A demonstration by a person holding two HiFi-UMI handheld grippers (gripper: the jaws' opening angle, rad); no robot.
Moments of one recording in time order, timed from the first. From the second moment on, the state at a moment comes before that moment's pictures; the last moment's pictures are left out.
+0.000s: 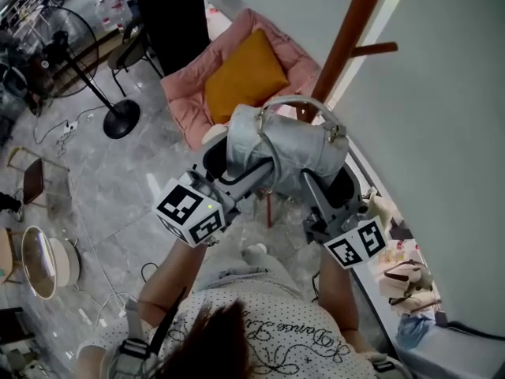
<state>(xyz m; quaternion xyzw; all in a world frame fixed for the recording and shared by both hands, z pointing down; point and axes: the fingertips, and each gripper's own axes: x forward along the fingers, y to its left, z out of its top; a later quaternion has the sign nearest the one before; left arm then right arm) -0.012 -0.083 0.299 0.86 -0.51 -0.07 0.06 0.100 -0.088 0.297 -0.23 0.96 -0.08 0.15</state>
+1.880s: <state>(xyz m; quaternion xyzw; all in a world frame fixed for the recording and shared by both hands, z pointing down) -0.054 -0.165 0.371 0.92 -0.37 -0.01 0.13 0.049 -0.133 0.371 -0.37 0.92 -0.12 0.06</state>
